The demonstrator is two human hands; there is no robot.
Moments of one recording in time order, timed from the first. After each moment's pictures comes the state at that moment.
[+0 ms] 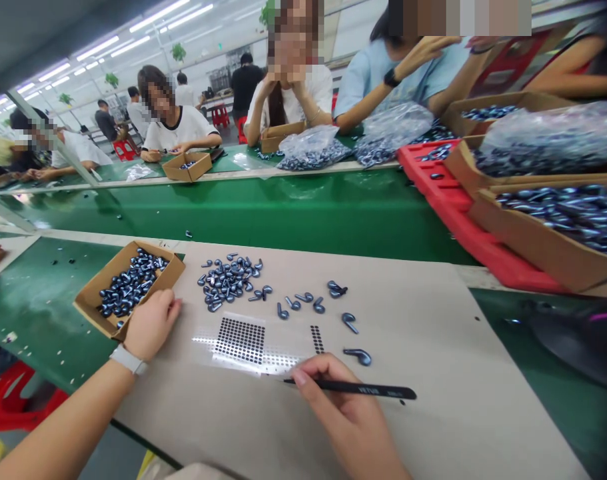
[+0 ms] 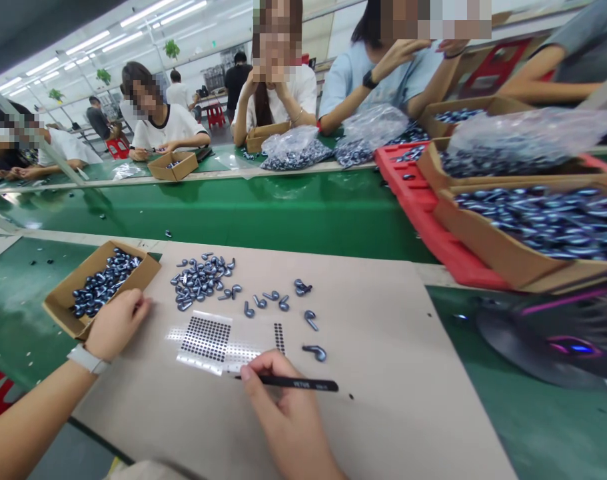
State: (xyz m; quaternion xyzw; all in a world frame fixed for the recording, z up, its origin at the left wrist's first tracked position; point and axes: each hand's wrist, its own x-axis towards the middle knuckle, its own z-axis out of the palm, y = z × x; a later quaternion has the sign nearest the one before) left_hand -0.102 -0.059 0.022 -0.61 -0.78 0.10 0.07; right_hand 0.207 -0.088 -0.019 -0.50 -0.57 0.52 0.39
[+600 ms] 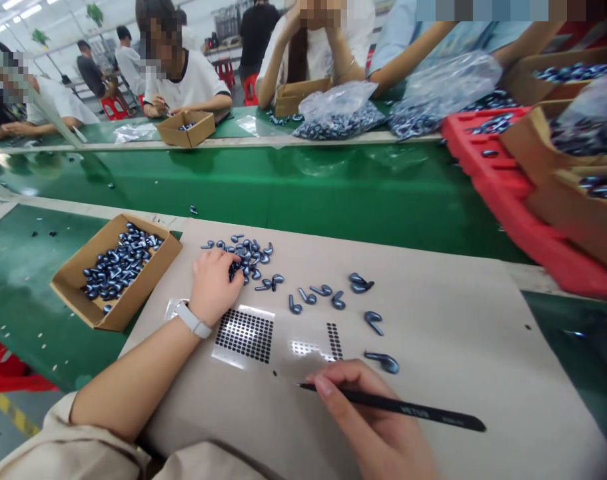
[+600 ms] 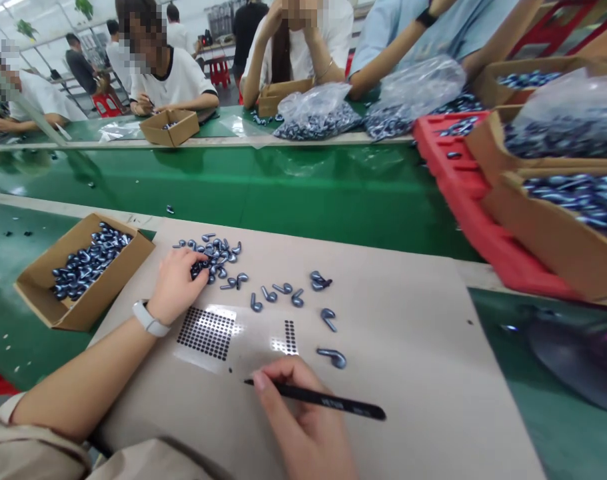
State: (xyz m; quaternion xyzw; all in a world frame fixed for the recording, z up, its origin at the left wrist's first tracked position) left_hand -0.018 0.004 -0.009 -0.65 -0.74 -0.17 -0.07; right_hand 0.210 -0.090 -0.014 -0.56 -0.54 0.51 0.38
